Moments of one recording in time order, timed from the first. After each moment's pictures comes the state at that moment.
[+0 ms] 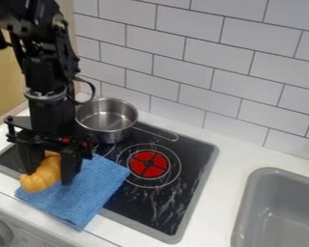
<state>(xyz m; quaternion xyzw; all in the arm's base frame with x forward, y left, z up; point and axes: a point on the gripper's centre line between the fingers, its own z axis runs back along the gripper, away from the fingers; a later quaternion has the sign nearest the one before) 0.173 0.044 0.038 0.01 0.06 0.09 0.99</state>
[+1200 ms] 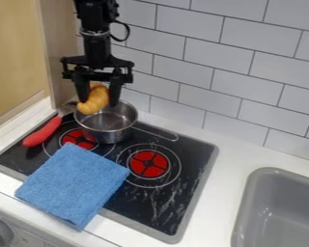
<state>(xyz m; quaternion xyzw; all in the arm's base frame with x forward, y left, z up) 0.330 0.061 0.047 0.00 0.03 0.16 0.99</state>
